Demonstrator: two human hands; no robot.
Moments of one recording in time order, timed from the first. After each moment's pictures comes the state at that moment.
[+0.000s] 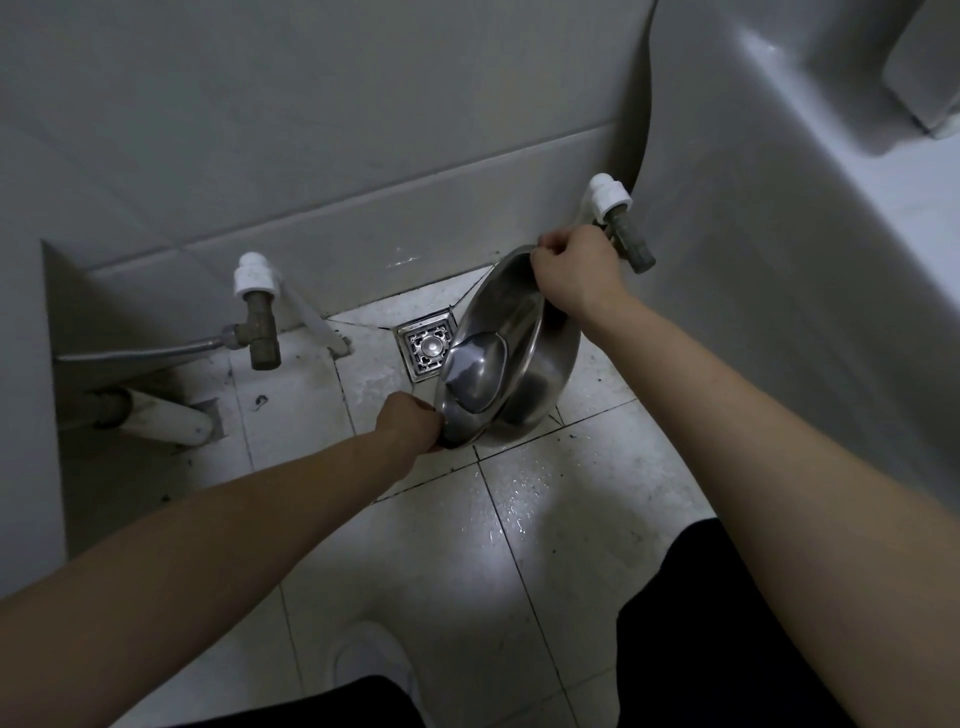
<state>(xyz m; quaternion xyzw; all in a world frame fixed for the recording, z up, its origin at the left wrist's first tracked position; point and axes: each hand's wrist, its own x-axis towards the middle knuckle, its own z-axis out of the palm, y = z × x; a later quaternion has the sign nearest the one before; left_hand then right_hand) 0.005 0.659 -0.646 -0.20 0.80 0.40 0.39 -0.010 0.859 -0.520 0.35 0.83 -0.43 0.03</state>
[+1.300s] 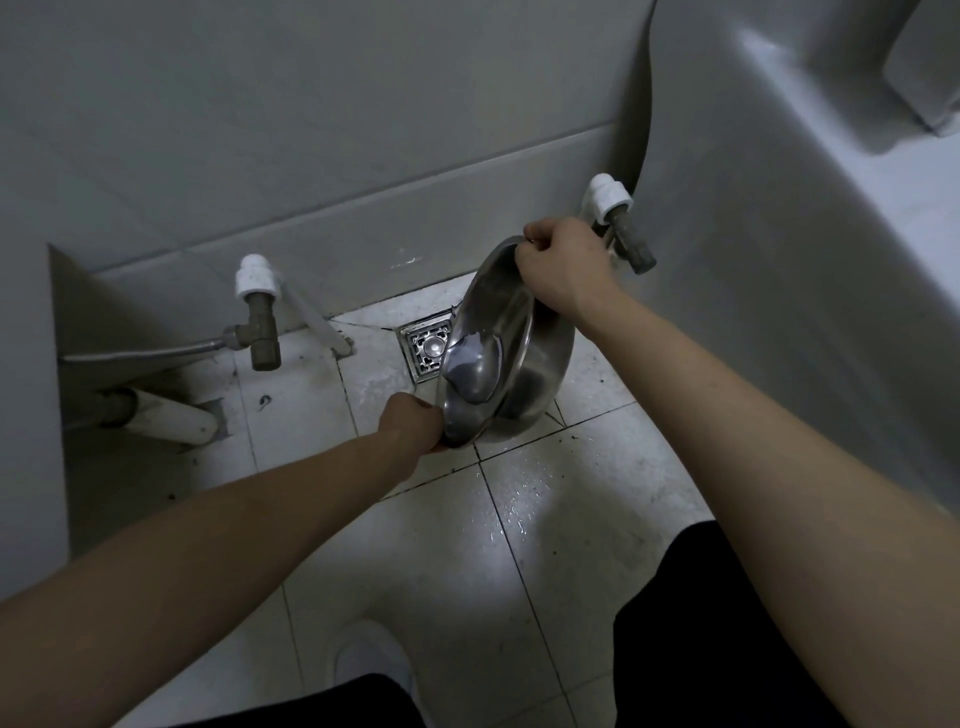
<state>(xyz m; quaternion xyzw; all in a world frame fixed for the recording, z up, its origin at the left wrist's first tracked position) 0.007 0.663 -0.645 -0.23 0.79 0.42 0.38 -0.014 0.854 -0.513 0.29 0.88 -0.38 0.03</state>
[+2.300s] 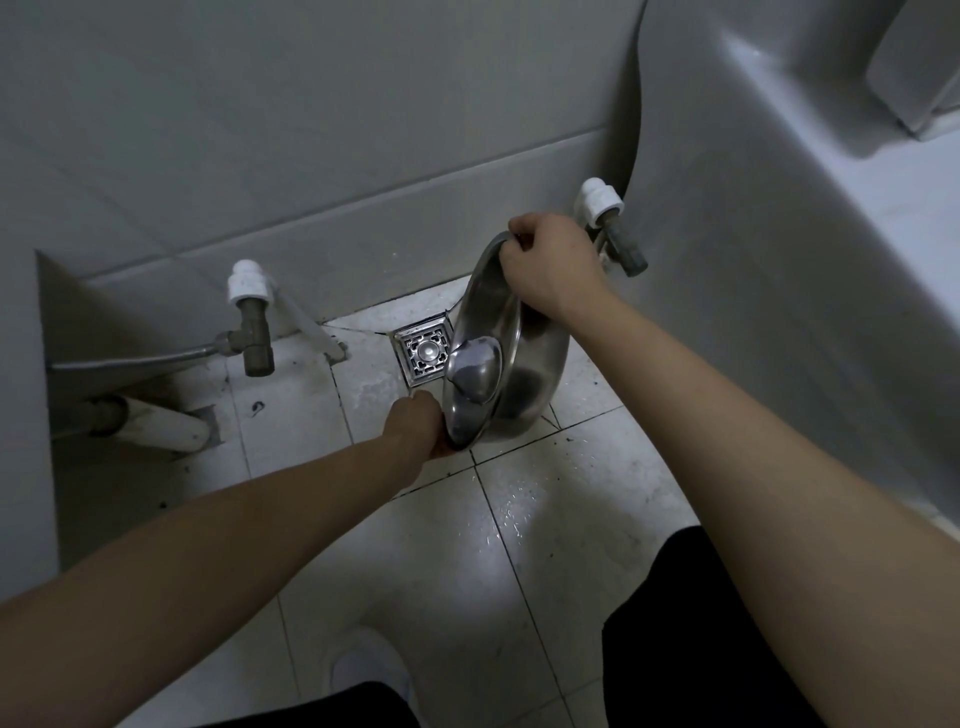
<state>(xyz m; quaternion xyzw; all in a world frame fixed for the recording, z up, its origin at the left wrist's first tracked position) 0.009 0.673 -0.655 -0.26 0.73 0.50 0.39 -0.015 0.847 -0.501 0.27 0.90 -0.34 0.03</state>
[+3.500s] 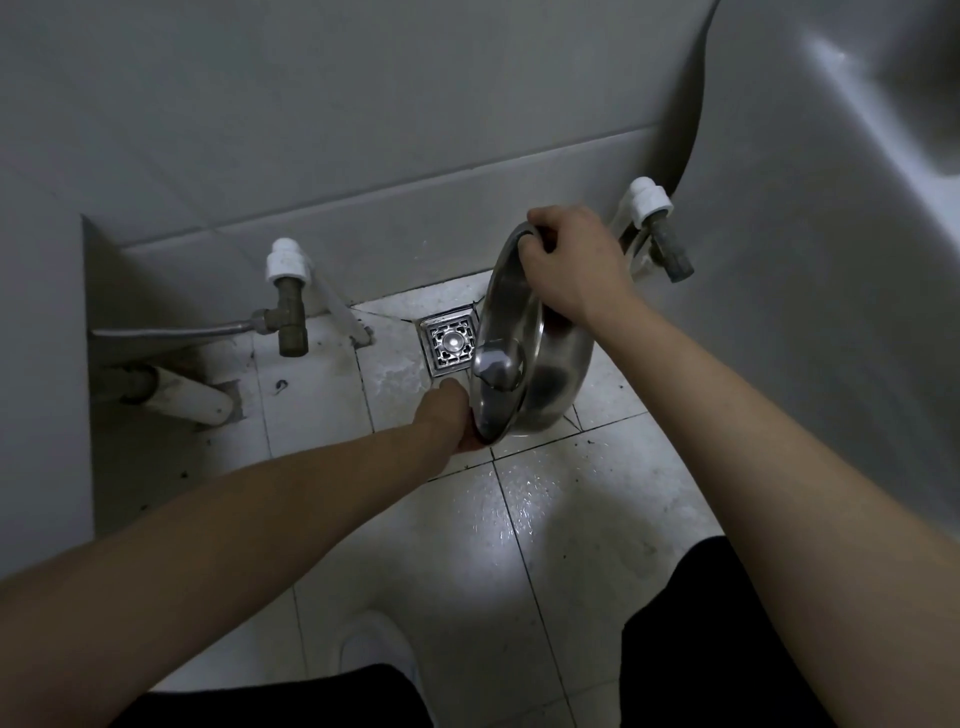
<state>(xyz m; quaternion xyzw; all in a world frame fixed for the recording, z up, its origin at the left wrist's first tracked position) 0.010 0.683 -0.623 -0.41 0.58 0.57 0.42 -0.026 0.835 -0.512 0.21 0.93 -0.30 0.03</state>
